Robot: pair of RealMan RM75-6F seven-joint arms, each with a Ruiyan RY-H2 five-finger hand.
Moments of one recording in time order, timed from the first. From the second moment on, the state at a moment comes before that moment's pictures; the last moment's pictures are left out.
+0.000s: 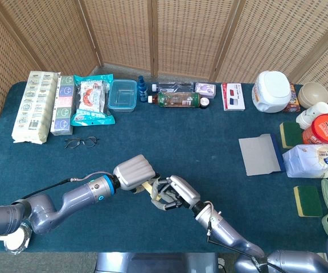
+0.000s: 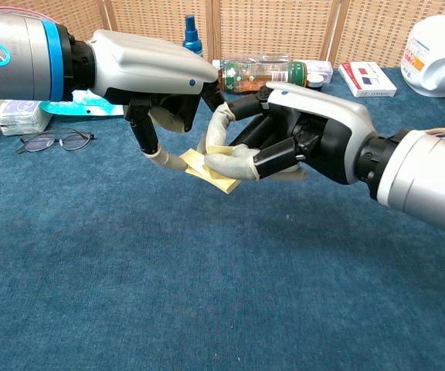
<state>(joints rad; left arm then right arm) -1.06 -1.27 -0.09 -1.74 1.39 0.68 0.23 0.65 -1.61 0.16 -1.73 -1.41 0.98 0.53</state>
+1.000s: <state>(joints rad) -1.04 -1.26 -0.07 -1.70 1.38 0.69 0.21 0.64 -1.59 0.15 -1.75 -1.40 0.98 0.51</state>
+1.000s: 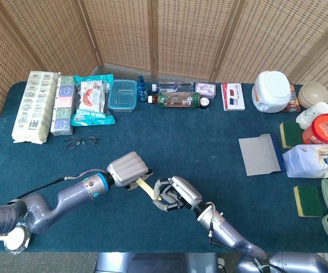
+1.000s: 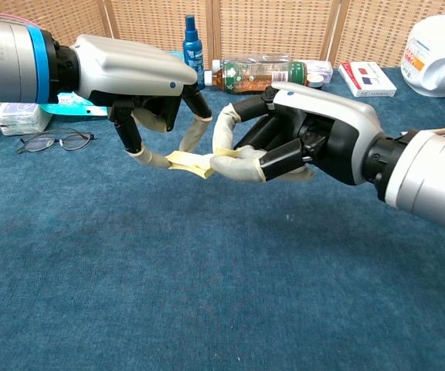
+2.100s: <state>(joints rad) -0.96 -1.23 -0.06 -1.60 1.34 0.74 0.16 0.58 -1.46 0.13 -1.69 -1.40 1.01 0.53</state>
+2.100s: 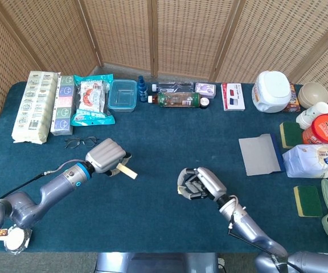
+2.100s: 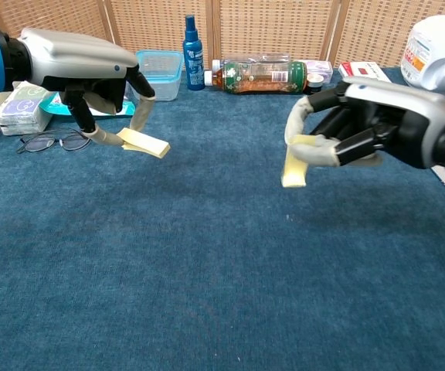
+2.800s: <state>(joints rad) -0.95 -1.29 -0.07 -1.57 1.26 0.74 0.25 0.53 -1.37 0.12 -1.65 -1.44 1.08 0.61</state>
